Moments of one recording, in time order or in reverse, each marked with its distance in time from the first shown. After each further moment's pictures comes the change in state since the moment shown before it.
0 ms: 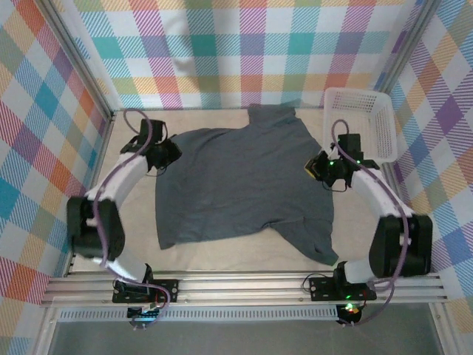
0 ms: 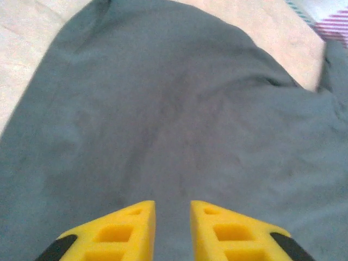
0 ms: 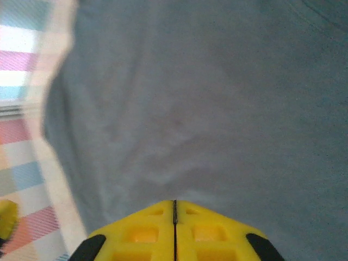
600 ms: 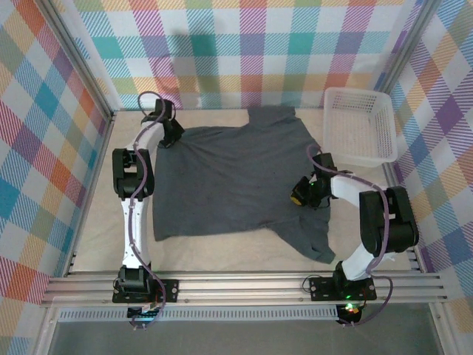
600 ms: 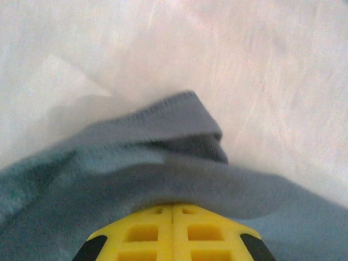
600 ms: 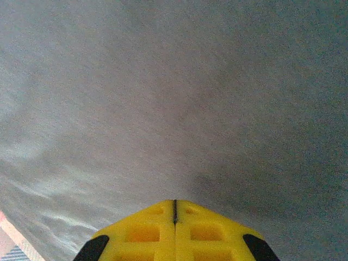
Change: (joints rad) left arm 0.105 0.832 0.880 -0.136 -0.058 -0.038; right arm 0.161 0.170 -0.155 0.068 0.038 0.101
